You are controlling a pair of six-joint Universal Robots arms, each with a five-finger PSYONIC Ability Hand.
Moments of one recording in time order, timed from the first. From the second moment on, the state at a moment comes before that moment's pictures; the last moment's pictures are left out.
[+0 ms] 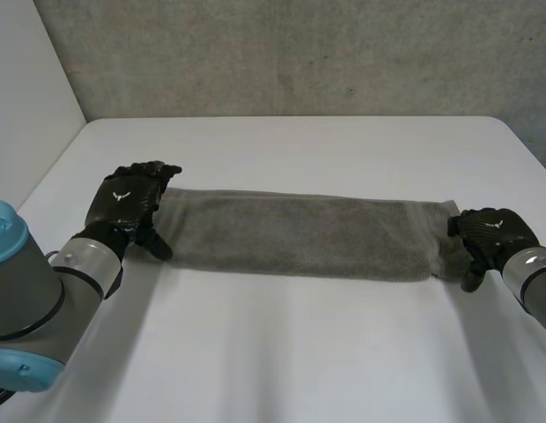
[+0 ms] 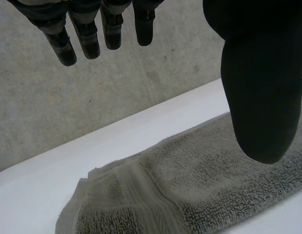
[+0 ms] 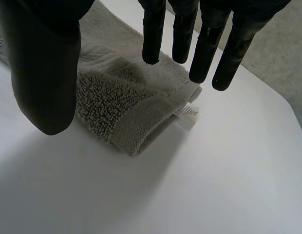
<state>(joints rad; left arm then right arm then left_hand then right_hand) 4.43 -1.85 -1.86 3.61 -1.43 3.22 1.62 -1.17 1.75 -0.16 1.39 2.68 0.17 0.17 0.17 0.17 0.03 0.42 0.41 0.42 0.43 0.27</state>
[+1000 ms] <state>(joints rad) 4.42 -1.84 -1.92 3.69 -1.43 3.24 2.40 -0.80 1.13 -0.22 1.50 2.18 0.17 0.17 0.17 0.17 0.03 1.33 1.33 1.35 1.34 1.16</state>
